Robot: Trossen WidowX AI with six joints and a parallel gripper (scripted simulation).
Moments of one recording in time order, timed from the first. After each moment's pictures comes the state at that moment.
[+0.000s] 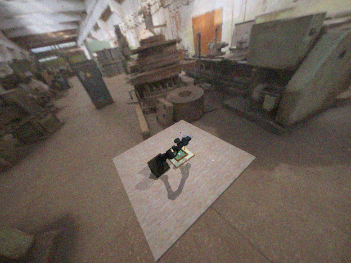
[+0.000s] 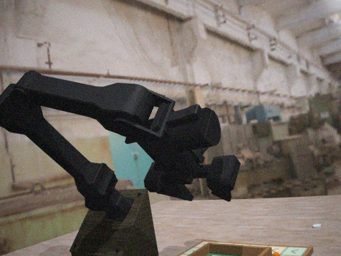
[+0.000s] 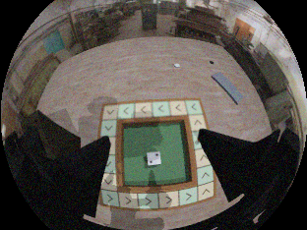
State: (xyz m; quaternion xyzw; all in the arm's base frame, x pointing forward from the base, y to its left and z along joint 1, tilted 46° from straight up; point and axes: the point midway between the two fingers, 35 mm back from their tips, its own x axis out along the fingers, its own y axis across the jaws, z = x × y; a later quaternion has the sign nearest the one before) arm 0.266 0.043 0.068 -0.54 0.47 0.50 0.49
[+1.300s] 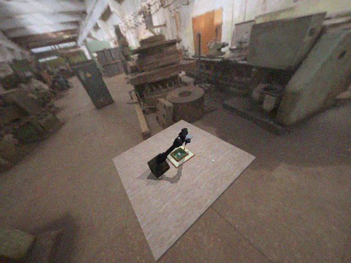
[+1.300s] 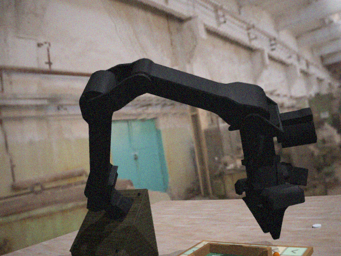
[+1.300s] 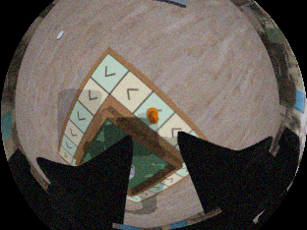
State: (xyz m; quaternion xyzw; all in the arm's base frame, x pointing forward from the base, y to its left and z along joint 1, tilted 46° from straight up) arm 0.381 0.037 0.001 -0.53 0.66 0.00 0.53
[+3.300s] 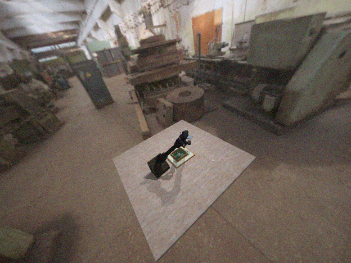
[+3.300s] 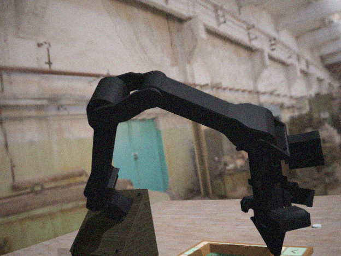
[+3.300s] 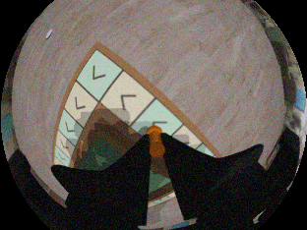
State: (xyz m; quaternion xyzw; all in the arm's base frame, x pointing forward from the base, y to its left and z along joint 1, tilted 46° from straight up) arm 0.389 0.013 -0.028 -0.53 0.67 0.00 0.53
